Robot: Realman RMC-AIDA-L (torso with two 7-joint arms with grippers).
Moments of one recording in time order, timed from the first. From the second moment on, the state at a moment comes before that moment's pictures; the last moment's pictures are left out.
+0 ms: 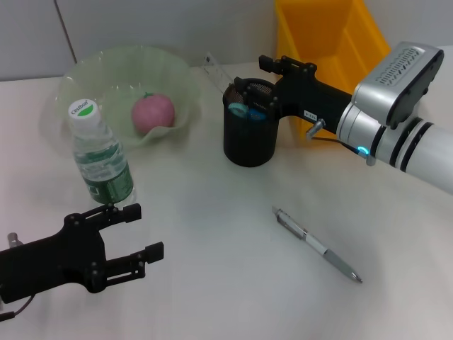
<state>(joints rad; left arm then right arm) -0.24 -2.04 1.16 0.69 1.53 1.53 -1.22 0.74 2.09 -1.01 -0.14 -1.06 -1.02 0.62</state>
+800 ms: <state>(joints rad) -0.24 -2.04 1.16 0.69 1.53 1.54 -1.21 0.42 2.08 -1.00 -0.57 -1.22 -1.32 1.12</state>
